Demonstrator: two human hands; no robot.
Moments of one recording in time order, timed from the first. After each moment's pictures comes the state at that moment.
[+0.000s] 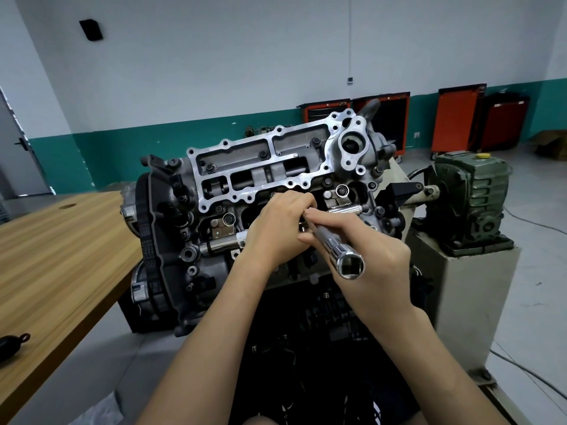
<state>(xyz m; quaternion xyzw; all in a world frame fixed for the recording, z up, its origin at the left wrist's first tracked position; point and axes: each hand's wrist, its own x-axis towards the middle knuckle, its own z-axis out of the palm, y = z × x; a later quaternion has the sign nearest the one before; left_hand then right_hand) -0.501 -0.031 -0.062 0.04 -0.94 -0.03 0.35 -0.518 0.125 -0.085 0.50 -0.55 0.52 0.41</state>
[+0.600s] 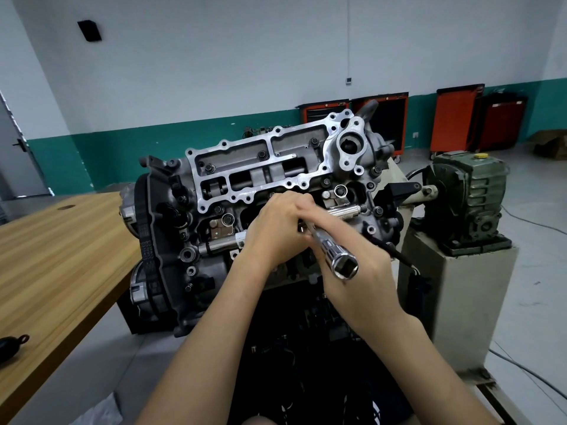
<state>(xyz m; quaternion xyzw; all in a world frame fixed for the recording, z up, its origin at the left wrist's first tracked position) -0.506 -0.030 -0.056 0.09 -0.95 -0.01 0.31 -0.511 0.124 -0.092 0.53 -0.54 0.53 0.38</state>
